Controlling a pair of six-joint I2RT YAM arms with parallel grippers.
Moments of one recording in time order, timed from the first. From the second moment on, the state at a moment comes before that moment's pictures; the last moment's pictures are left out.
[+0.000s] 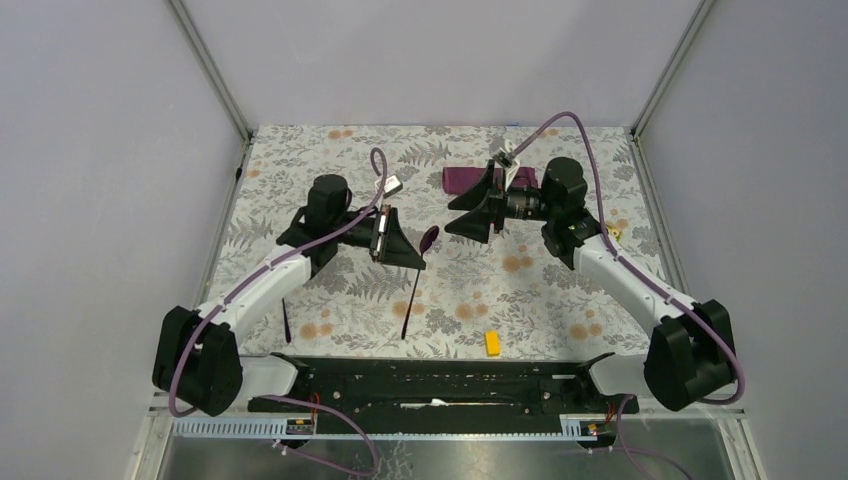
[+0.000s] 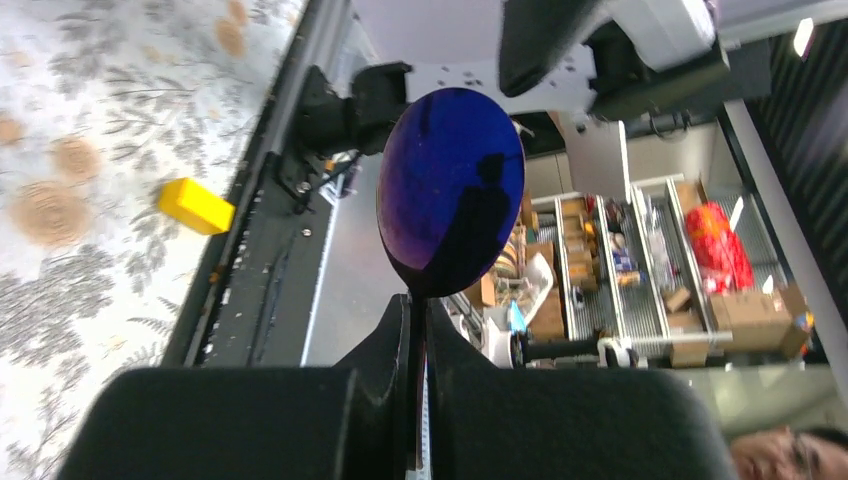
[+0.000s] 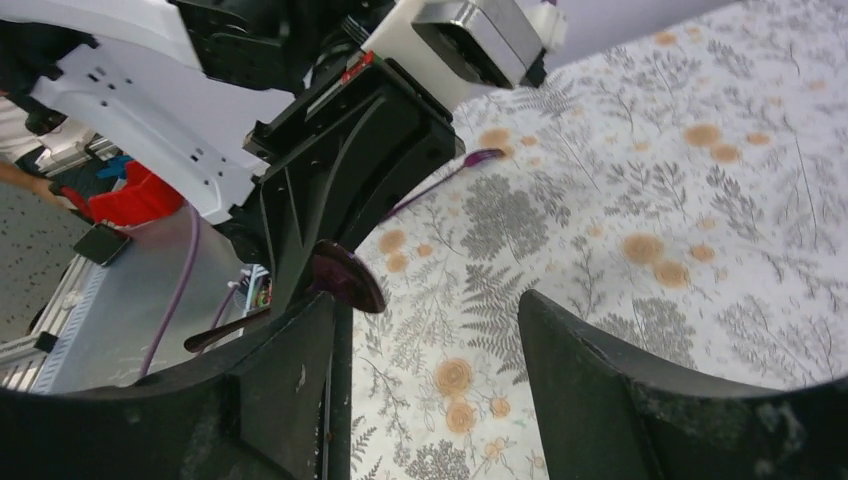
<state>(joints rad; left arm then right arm) -0.40 1.29 0.87 0.01 1.26 -0.81 0.41 1.35 0.95 0.36 -1.03 0.31</state>
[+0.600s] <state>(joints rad) -0.48 1.23 0.85 0.16 1.37 -0.94 0.46 1.35 0.89 0.67 -1.21 0.61</state>
